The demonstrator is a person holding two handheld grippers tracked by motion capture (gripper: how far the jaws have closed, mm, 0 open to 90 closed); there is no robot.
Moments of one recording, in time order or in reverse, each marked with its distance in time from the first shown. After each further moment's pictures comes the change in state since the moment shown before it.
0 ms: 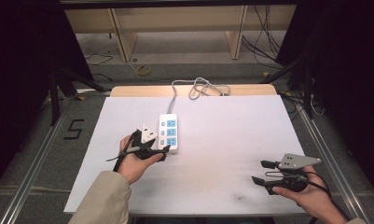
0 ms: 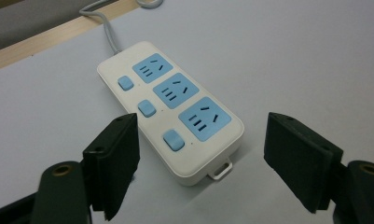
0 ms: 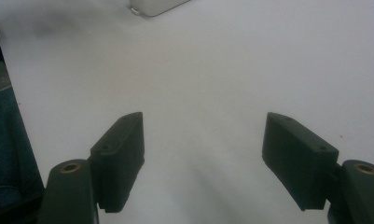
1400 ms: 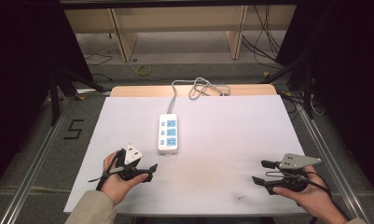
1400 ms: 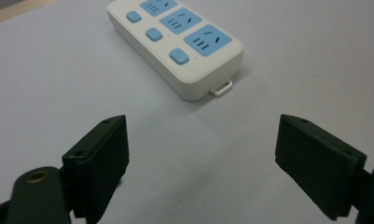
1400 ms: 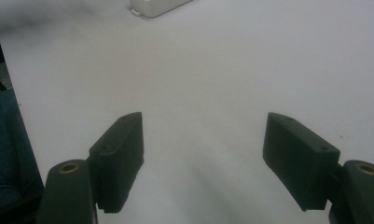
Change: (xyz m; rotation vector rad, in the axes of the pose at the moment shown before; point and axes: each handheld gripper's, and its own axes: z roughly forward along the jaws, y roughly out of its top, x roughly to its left) left arm 0.001 -0.057 -0.038 0.059 0.002 -0.010; right arm -0.001 -0.001 0.000 -0.001 0.004 0.001
